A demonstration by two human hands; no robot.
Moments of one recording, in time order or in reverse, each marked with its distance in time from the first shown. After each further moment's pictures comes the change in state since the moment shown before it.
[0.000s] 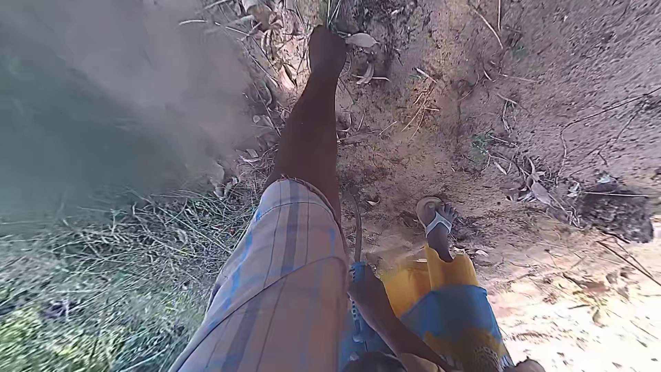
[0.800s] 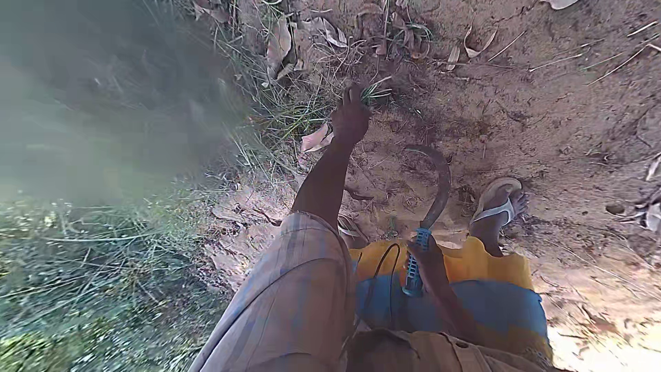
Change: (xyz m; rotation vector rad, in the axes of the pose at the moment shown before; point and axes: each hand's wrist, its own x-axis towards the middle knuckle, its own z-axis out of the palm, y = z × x) left_hand -0.162 -0.340 0.047 0.126 -0.051 -0.150; right_hand 0.039 0.078 0.046 0.129 0.275 -0.137
